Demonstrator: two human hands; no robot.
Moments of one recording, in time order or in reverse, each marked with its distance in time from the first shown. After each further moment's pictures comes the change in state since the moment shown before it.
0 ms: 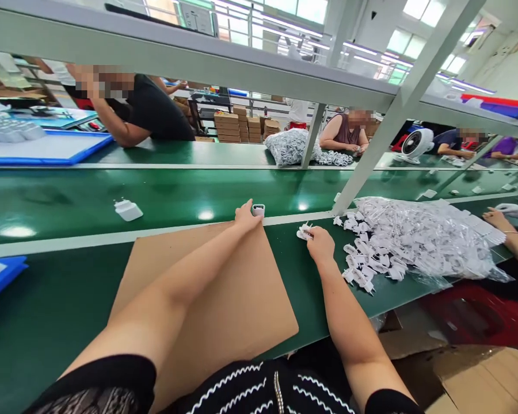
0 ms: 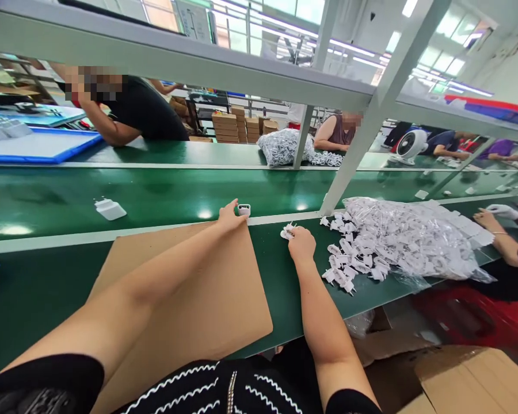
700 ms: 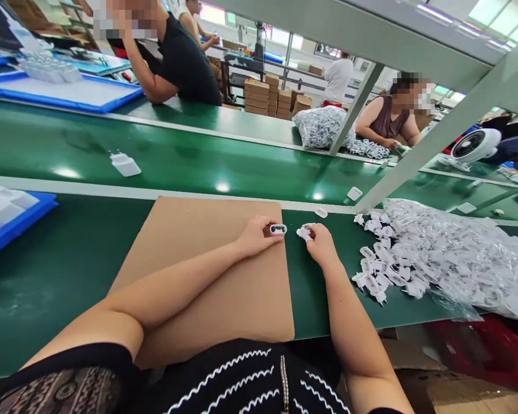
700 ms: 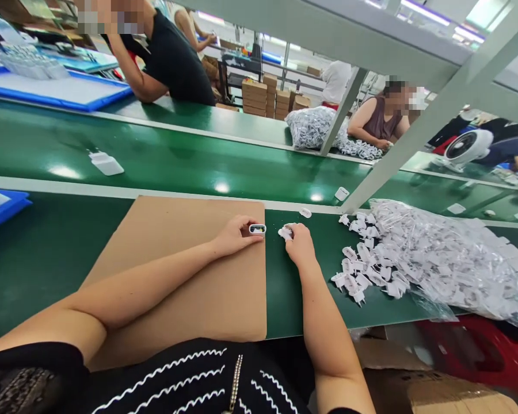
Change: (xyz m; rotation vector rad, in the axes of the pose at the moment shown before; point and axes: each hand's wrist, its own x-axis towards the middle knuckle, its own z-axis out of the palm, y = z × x) left_hand -0.132 -0.001 -0.023 -0.080 -0.181 0.315; right_hand -0.004 0.007 0.033 0.118 -0.155 -0.334
